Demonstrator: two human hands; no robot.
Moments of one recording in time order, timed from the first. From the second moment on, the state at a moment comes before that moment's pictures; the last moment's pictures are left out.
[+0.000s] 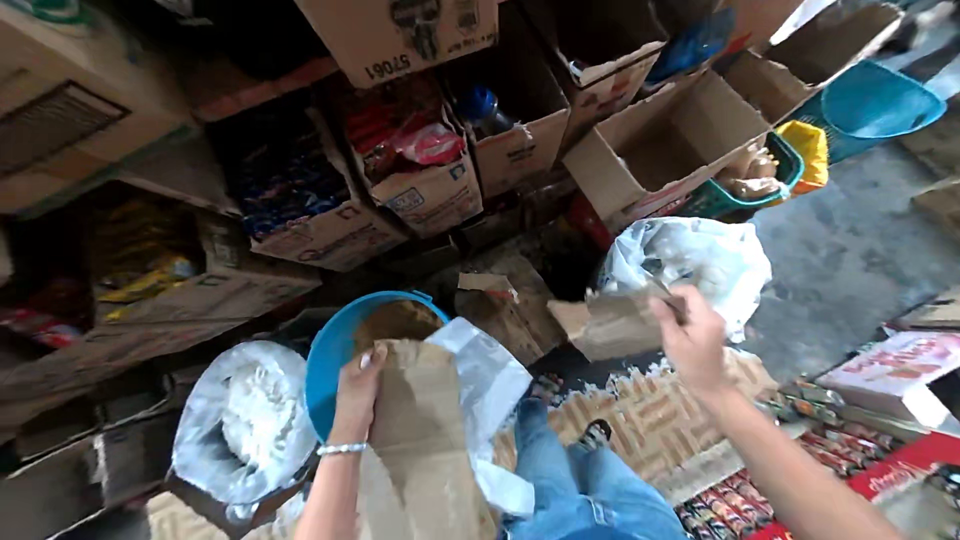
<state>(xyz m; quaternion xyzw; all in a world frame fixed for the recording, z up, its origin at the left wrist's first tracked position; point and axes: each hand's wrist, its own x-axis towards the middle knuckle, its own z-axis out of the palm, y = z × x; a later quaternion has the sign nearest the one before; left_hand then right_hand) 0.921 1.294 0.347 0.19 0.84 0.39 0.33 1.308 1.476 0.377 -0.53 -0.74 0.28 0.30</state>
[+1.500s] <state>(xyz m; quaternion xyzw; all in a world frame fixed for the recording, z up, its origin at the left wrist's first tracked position) 1.702 1.568 0.489 0.67 0.25 0.58 0.38 1.911 1.489 0.491 -0.71 -0.20 0.33 0.59</state>
